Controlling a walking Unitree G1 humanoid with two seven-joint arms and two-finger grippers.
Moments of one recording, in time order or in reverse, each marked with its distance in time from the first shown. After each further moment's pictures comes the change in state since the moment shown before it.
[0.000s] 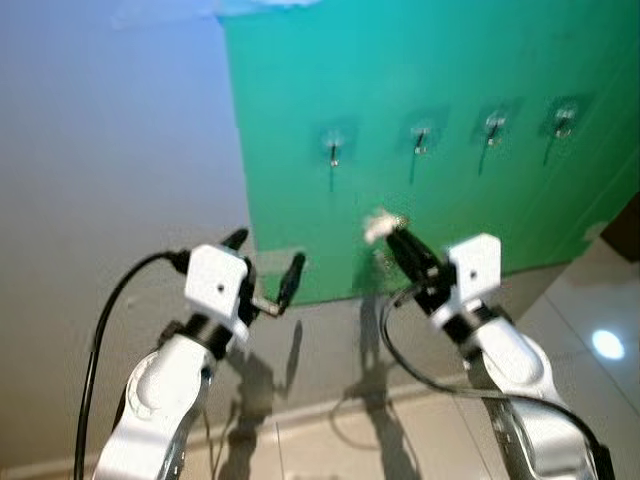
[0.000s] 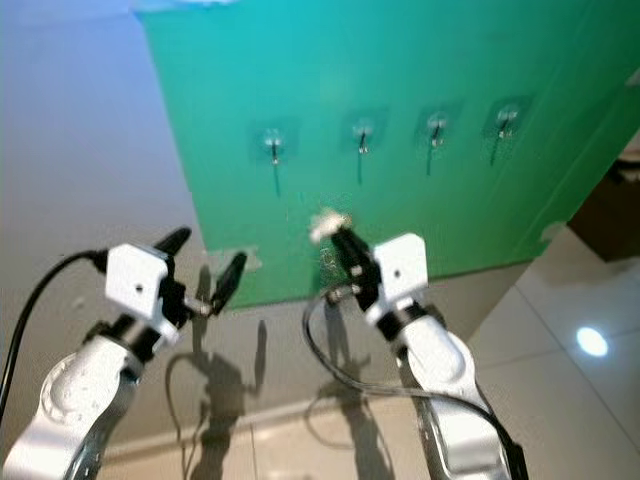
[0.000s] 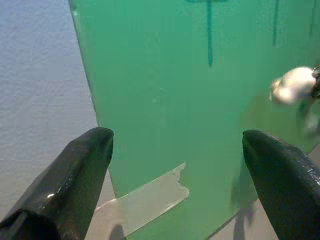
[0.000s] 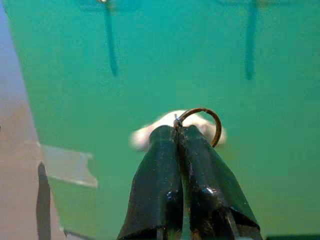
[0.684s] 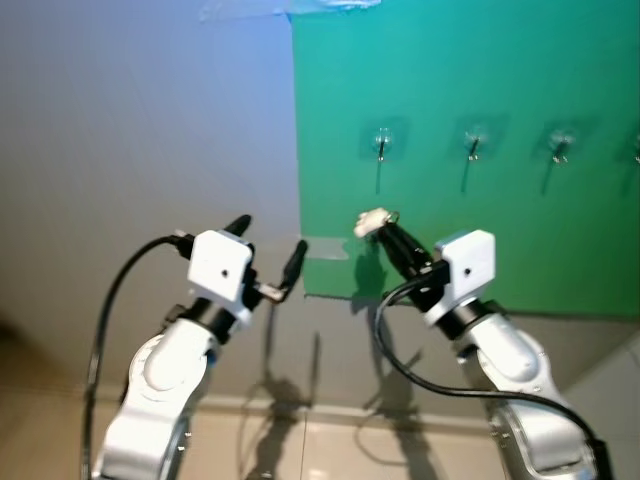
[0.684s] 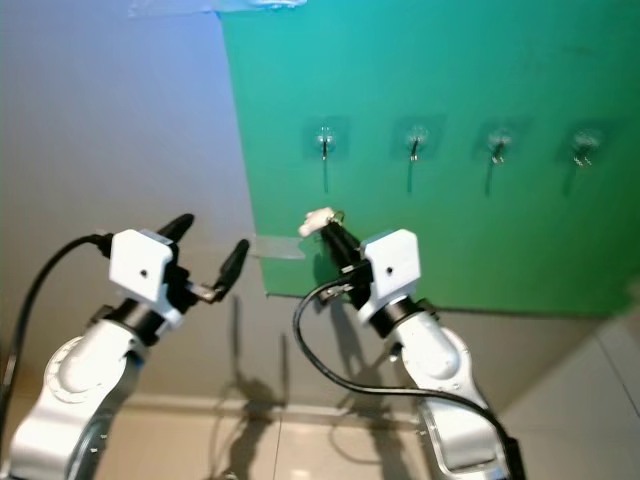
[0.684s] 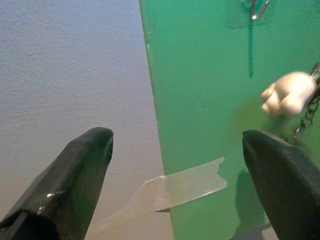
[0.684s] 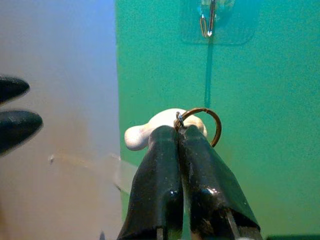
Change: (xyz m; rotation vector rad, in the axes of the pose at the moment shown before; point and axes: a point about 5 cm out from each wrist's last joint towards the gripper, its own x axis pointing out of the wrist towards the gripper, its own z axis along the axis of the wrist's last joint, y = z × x) left arm 0.014 0.000 0.006 -0.002 -0.039 -0.013; right arm 0.004 0.003 0.009 -0.031 -0.015 0.046
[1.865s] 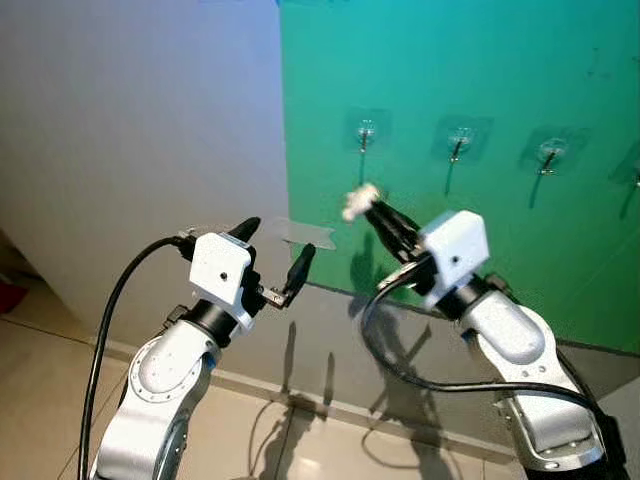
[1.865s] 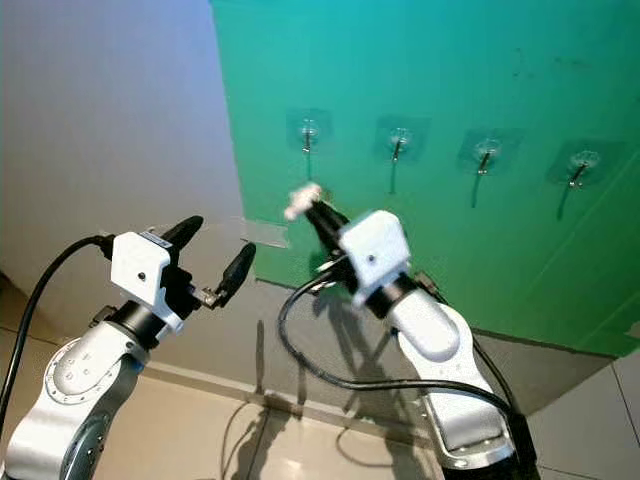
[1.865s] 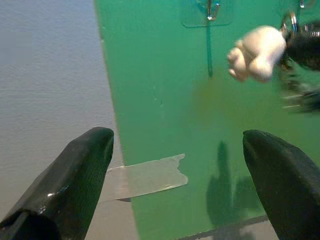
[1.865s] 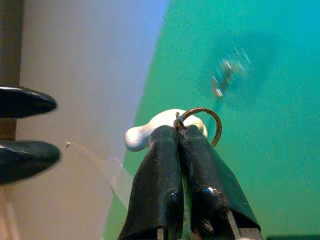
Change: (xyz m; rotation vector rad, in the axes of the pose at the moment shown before) left arm -0.003 0.001 0.000 -0.028 -0.010 -0.062; right arm 0.015 0.010 0.033 -0.267 -0.086 0.115
